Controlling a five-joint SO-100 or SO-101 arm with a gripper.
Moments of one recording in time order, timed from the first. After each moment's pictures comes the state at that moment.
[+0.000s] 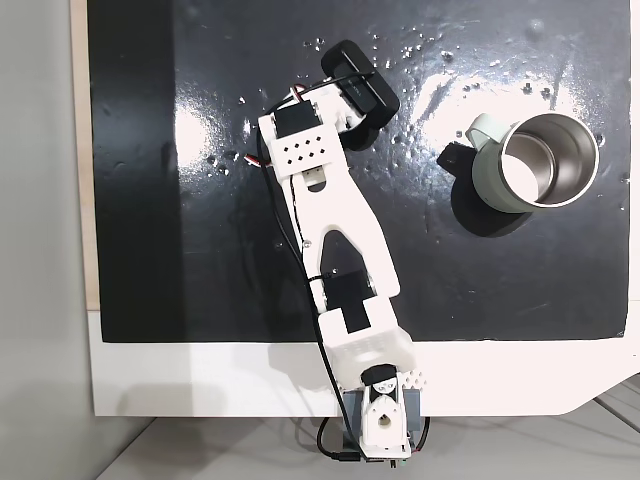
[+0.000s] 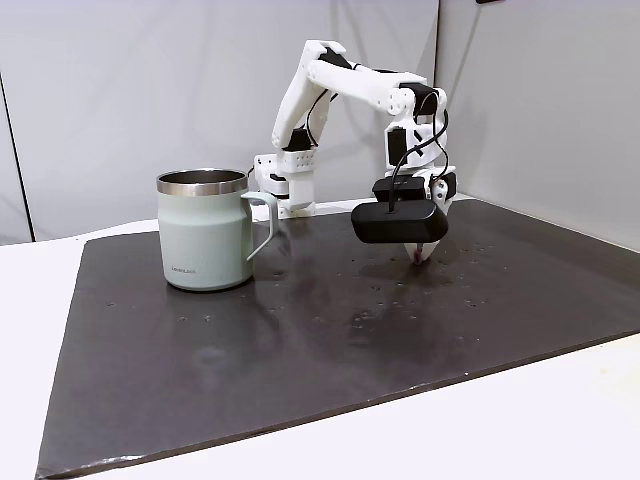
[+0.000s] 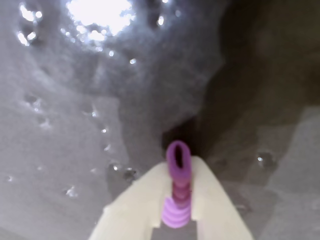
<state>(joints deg) -19.9 60.6 71.2 67.3 -22.3</state>
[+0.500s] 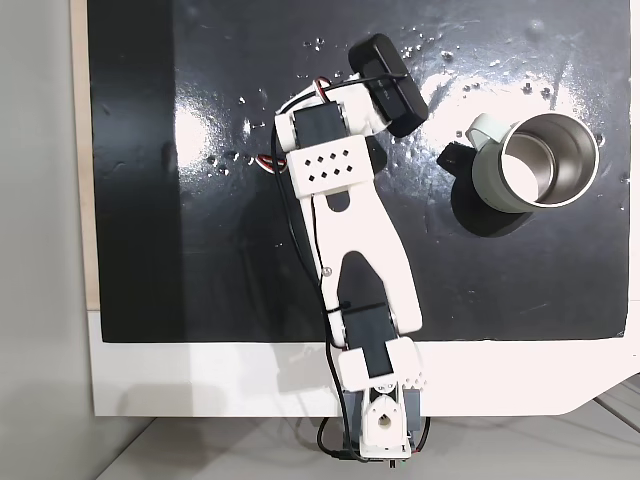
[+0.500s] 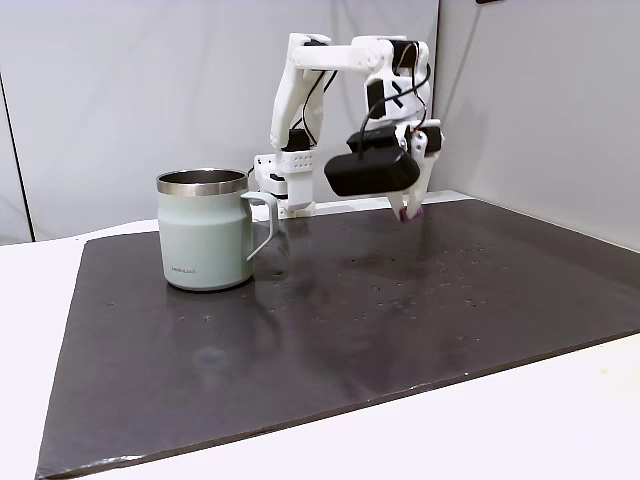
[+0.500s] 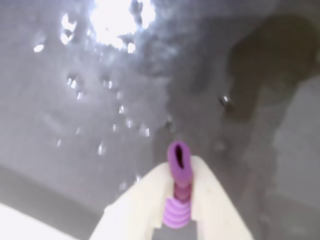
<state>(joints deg) -16.3 76.6 71.3 79.5 -17.9</state>
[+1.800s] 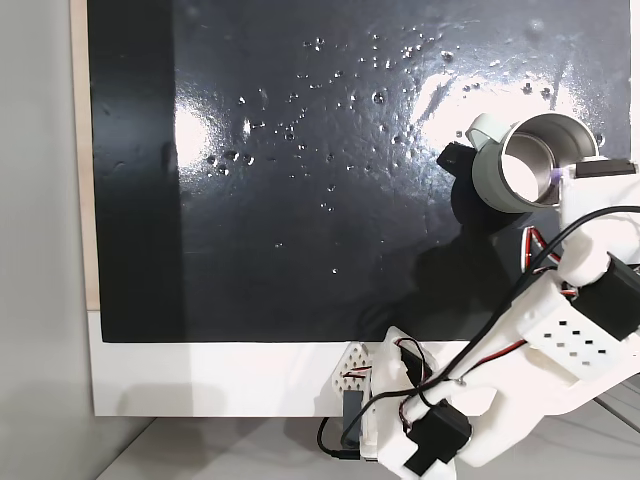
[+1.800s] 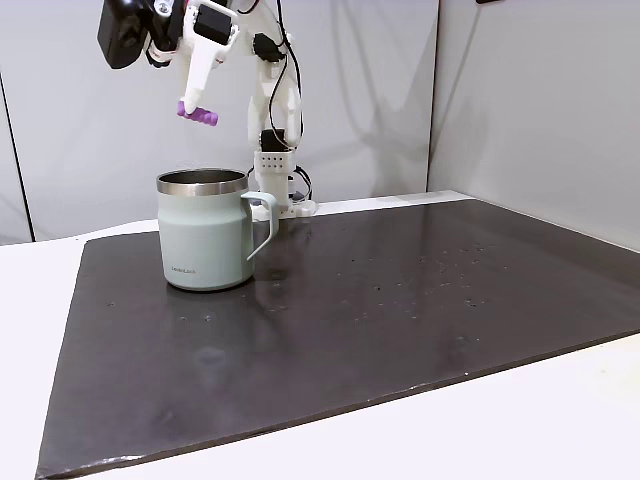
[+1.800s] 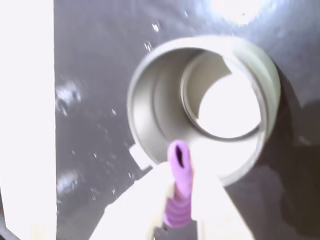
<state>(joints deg) 33.5 103.5 73.1 79.5 -43.7</state>
